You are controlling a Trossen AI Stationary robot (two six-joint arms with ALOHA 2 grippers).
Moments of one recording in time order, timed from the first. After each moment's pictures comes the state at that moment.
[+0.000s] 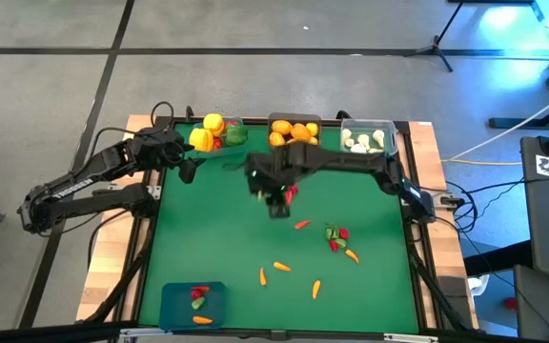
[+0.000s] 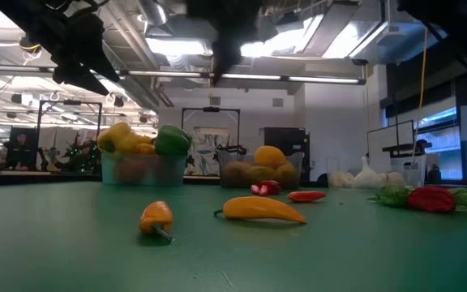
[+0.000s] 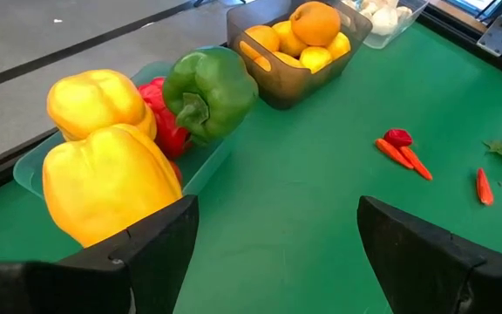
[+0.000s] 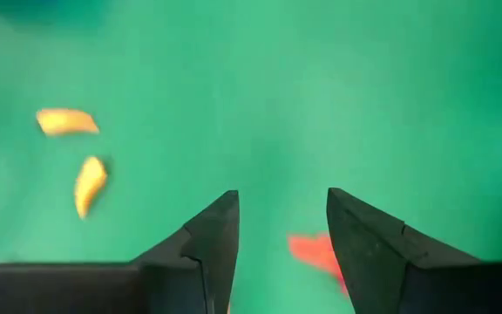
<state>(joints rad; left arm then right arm) 0.54 0.58 0.64 -0.68 -0.07 -0.26 -0.03 2.24 2.35 -1.31 -0.14 -0.18</state>
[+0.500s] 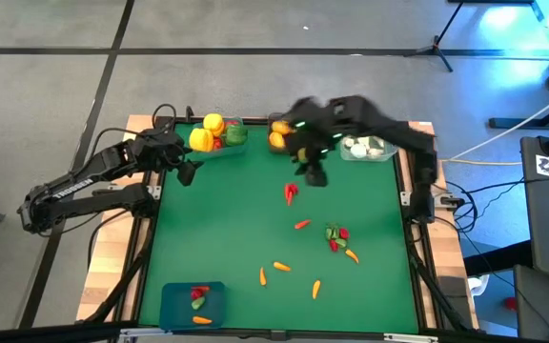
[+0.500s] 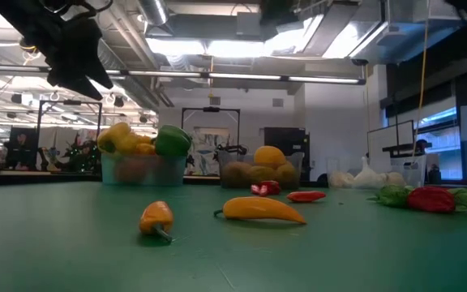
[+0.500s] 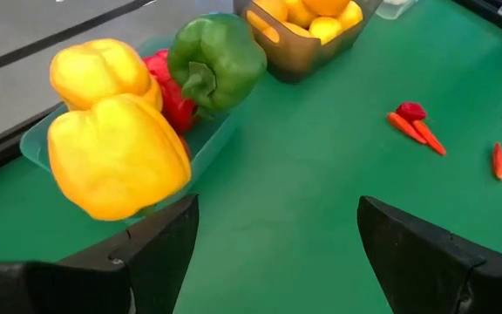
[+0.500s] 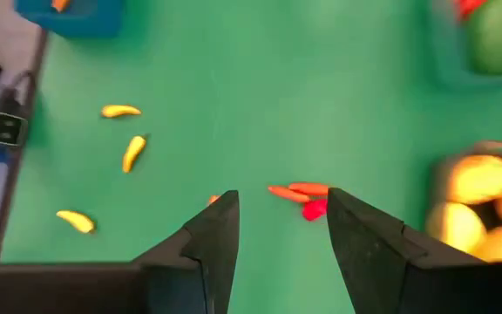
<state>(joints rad) 0.54 0.58 0.64 -0.74 -0.08 -0.25 -0.18 1.95 2.34 -1.49 -0.26 -0.27</state>
